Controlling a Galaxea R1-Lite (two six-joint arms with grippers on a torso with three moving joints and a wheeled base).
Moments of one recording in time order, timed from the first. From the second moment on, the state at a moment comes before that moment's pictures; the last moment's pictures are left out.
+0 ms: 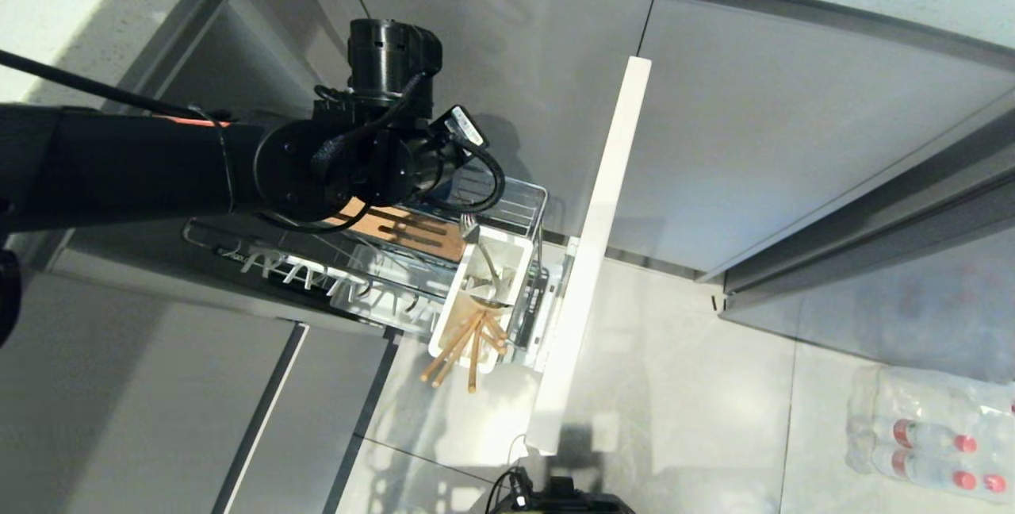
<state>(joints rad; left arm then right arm) -0.57 1.94 -1.67 -0.05 0.47 -0.68 0.00 0.00 0.00 0.00 -0.01 0.03</state>
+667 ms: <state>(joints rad) -0.61 1.77 -1.64 -0.04 0.50 -0.68 0.00 0.00 0.00 0.00 -0.01 0.03</state>
